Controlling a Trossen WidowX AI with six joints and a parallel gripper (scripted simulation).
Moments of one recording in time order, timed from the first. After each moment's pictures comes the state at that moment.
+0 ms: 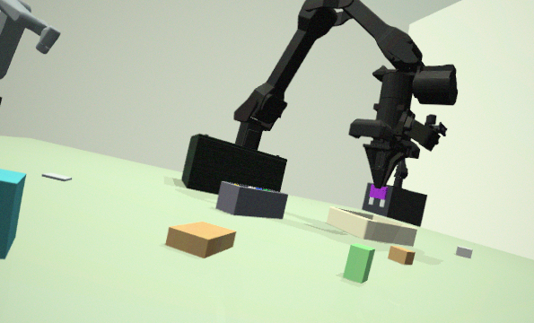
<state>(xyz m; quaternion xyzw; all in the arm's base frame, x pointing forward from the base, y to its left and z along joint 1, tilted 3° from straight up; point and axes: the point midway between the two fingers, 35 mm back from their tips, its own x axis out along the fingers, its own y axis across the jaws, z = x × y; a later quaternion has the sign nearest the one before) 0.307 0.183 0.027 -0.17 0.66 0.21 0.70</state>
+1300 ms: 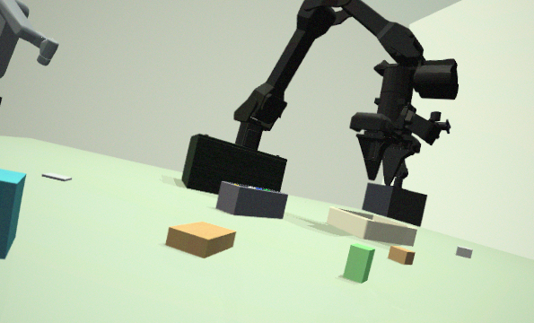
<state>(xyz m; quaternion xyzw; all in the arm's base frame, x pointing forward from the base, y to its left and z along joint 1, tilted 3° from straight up) 0.305 0.181 0.037 -0.17 0.66 0.21 0.70</state>
